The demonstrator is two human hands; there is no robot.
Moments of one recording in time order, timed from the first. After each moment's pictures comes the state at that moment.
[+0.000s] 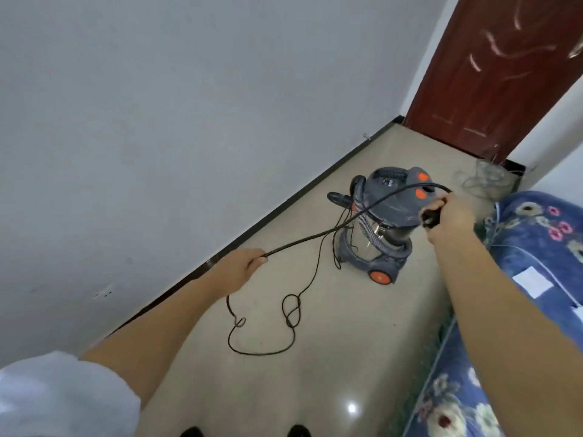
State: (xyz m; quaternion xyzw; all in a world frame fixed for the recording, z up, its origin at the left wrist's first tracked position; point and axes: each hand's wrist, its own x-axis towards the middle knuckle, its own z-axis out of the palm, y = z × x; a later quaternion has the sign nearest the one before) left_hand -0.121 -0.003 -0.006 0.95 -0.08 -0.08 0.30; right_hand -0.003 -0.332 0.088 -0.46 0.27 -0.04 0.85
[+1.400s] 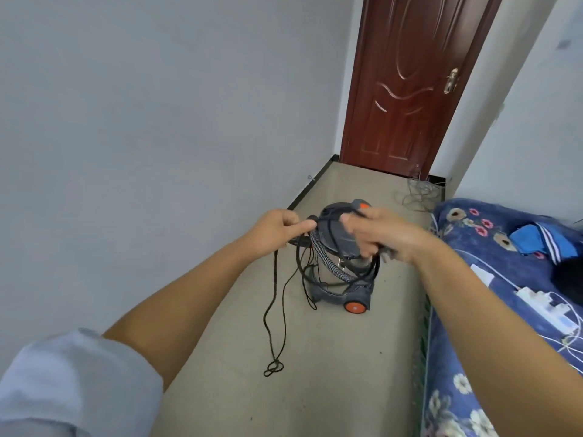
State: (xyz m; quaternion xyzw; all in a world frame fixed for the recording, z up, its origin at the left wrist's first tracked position) left_hand -0.023 -0.118 0.154 0.86 -0.20 -0.04 0.46; right_hand -0.066 -0.321 0.189 -0.83 -0.06 0.13 0.54
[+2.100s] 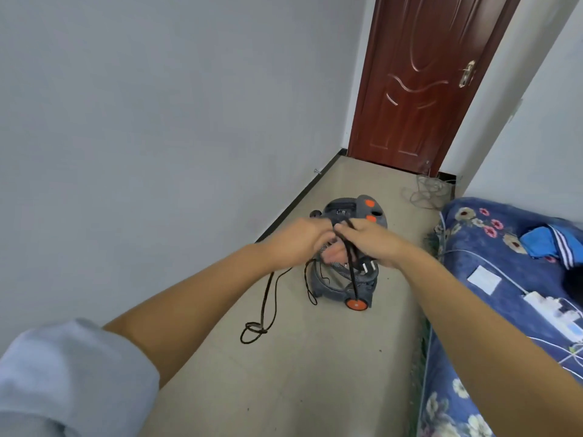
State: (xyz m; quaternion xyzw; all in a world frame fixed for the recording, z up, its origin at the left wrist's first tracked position) left_hand -0.029 -0.157 0.147 0.92 -0.34 0.00 0.21; right_hand -0.042 -0.321 0.157 -0.83 0.00 0.18 0.52
